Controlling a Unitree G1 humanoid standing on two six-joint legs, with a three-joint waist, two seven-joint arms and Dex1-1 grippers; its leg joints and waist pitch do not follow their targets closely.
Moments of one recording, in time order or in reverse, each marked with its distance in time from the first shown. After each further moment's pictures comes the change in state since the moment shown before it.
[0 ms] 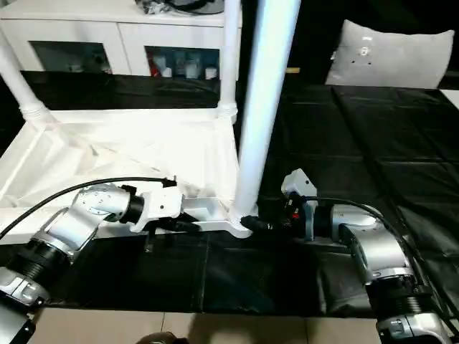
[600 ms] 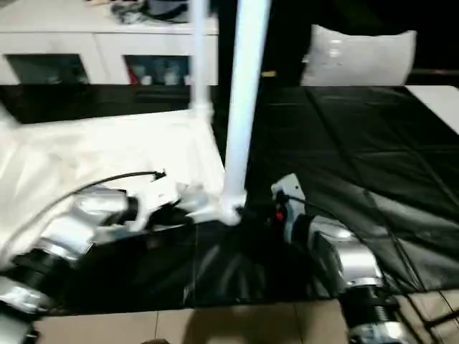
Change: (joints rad) left arm 0.058 -0.165 0.105 -0.102 0.010 0.423 0.262; right arm 0.004 0.239 -0.100 0.094 -0.022 0.118 -0.440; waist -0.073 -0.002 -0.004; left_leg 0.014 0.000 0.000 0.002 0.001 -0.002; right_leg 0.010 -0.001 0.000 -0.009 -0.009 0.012
